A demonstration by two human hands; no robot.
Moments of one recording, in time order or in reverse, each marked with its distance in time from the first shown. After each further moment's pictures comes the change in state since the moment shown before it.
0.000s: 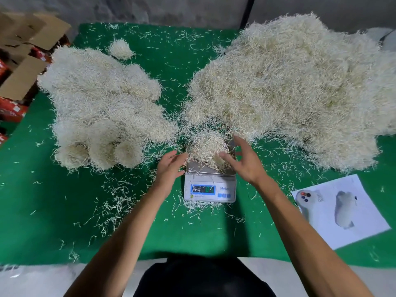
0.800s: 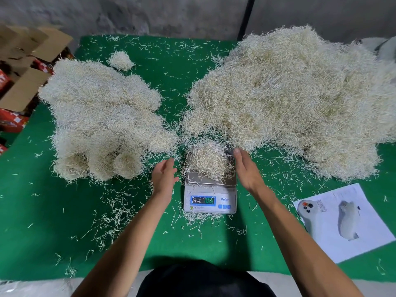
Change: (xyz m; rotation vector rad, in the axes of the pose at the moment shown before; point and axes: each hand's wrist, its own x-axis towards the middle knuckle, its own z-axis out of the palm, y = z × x) left_hand 0.012 0.007 0.008 -0.020 0.287 -0.012; right_hand 0.019 0.015 0.014 0.142 0.075 0.137
